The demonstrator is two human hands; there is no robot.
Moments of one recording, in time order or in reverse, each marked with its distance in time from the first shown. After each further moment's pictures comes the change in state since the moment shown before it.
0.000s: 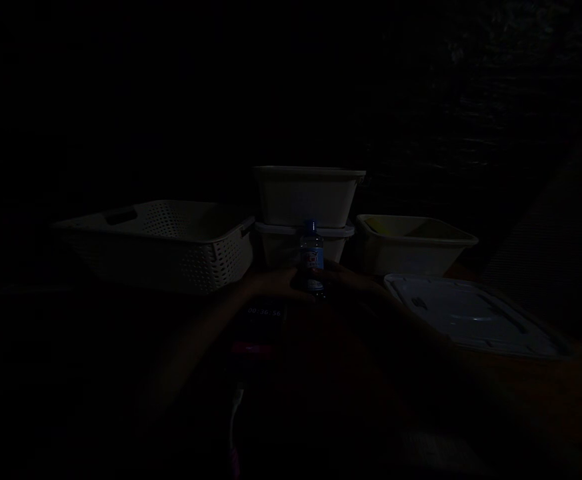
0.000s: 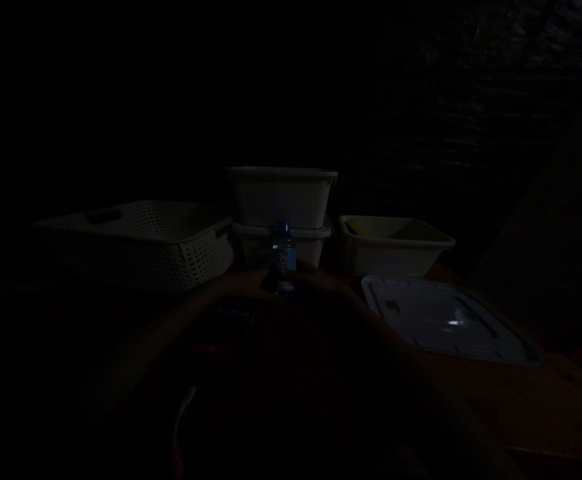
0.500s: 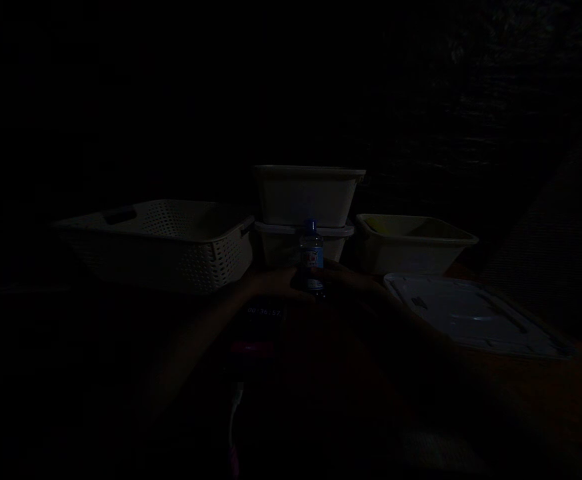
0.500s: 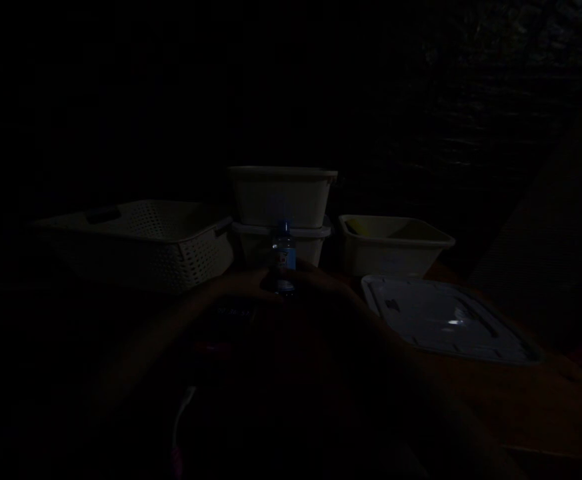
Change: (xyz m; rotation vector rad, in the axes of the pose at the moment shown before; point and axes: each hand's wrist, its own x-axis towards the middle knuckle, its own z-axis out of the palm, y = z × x) left_hand 0.000 -0.002 0.000 0.034 0.013 -0.037; right_hand -0.001 -0.001 0.003 0.018 0.025 0.011
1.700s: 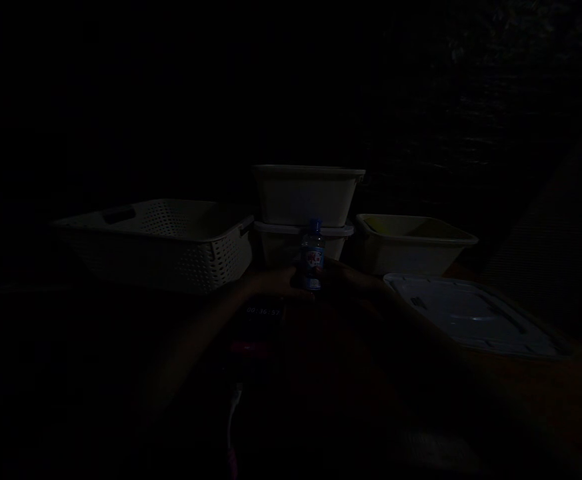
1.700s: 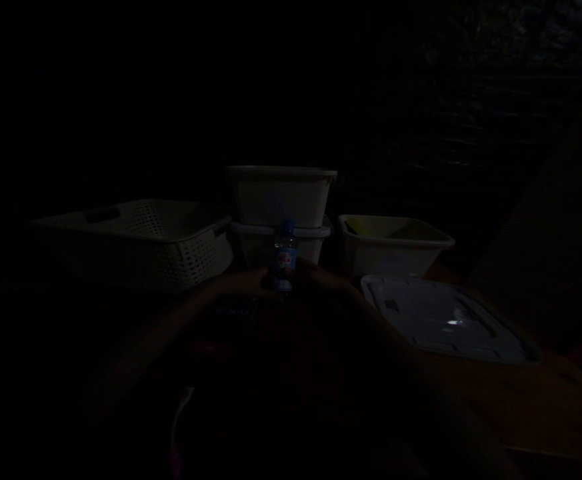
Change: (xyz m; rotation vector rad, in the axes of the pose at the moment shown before) left_hand 0.006 -0.006 0.002 -0.045 -0.042 -0.009; right_hand -0.001 -0.002 -0.010 -0.025 -0.112 -0.035
